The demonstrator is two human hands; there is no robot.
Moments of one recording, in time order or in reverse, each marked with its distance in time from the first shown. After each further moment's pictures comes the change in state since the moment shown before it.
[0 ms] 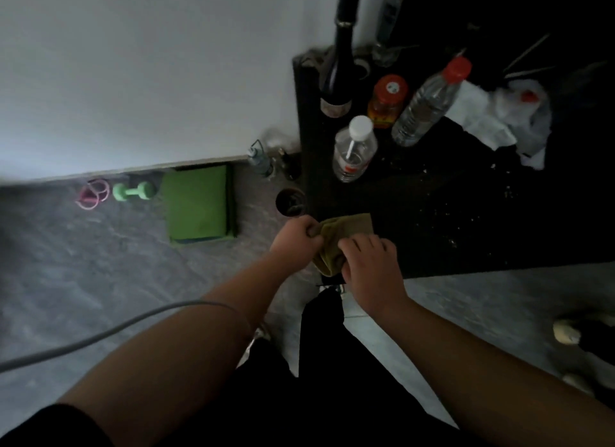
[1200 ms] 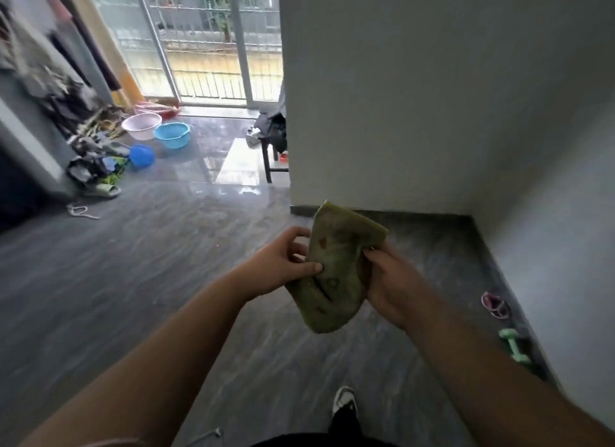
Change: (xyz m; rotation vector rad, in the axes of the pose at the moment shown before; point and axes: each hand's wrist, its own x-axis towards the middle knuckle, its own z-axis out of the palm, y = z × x) left_hand -0.833 -0.551 -0.066 -1.033 1.292 -0.218; right_hand -0.410 -0.790 0.026 1.076 -1.538 -0.633
